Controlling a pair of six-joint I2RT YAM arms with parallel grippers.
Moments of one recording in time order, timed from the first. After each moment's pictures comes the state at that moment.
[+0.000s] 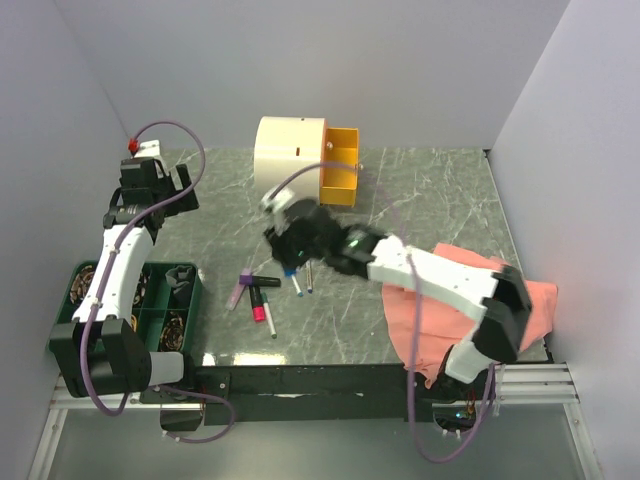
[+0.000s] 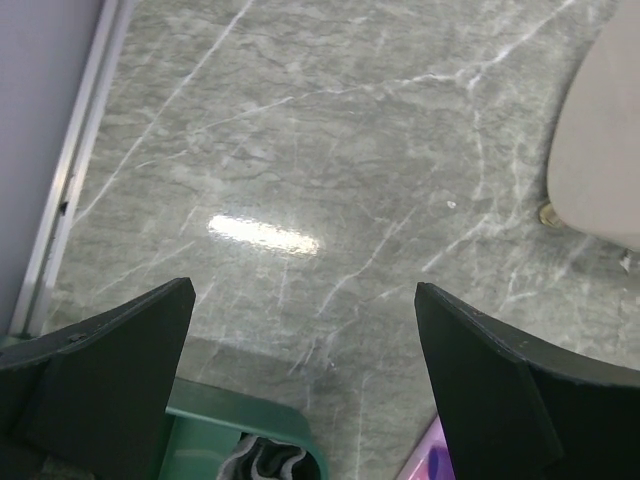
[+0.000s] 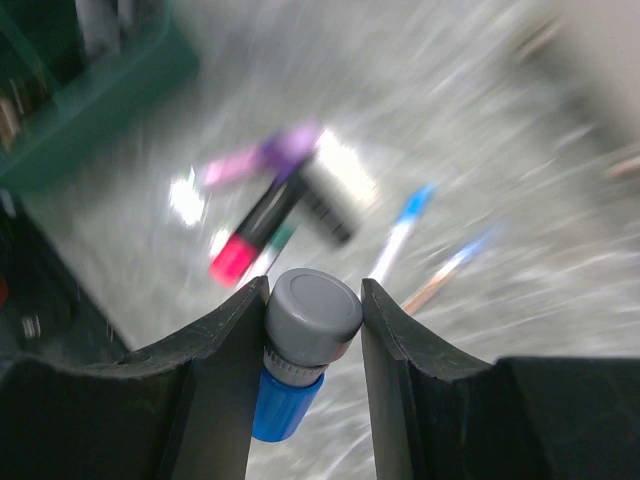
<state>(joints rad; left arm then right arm) 0.08 1.29 1.14 -0.43 -0.09 -0.15 1.07 1.65 1.40 -0.46 0.11 0.16</state>
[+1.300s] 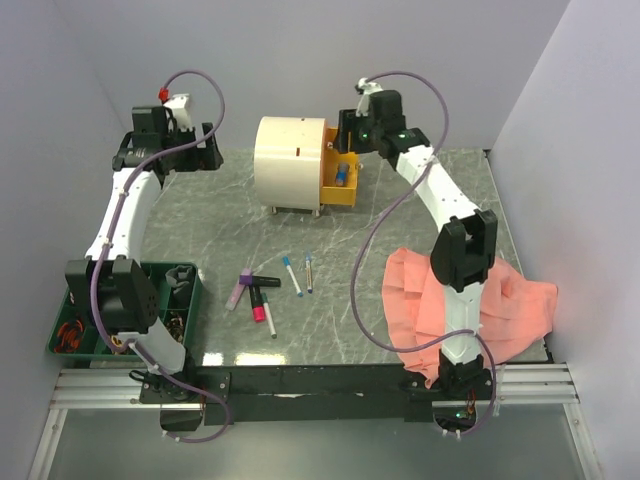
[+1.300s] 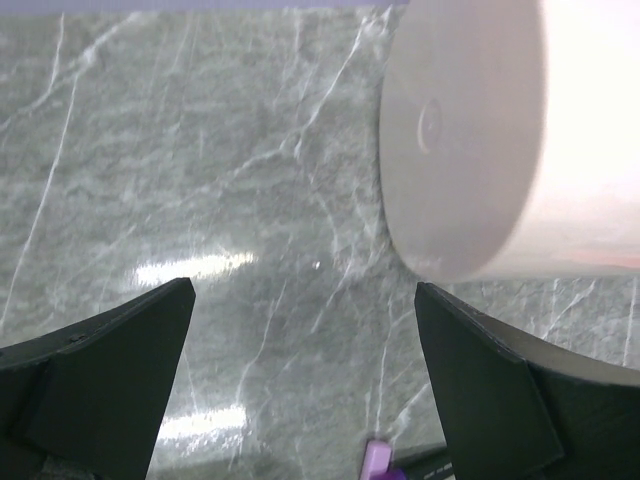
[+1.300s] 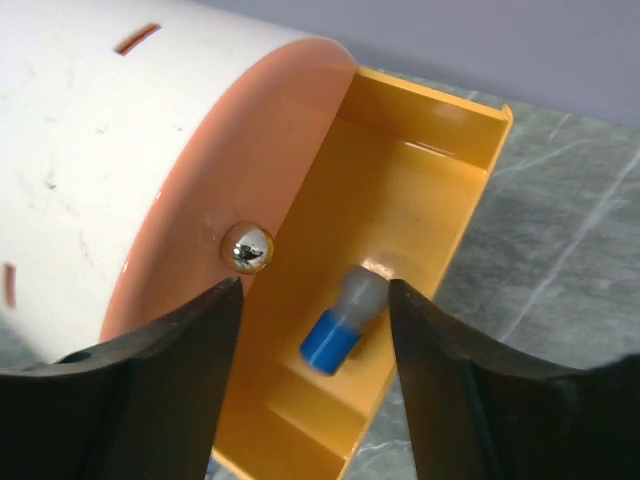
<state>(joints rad) 0.03 1.65 1.63 -0.58 0.24 -0.06 0.36 2.09 2.07 -0.48 -0.13 0.17</state>
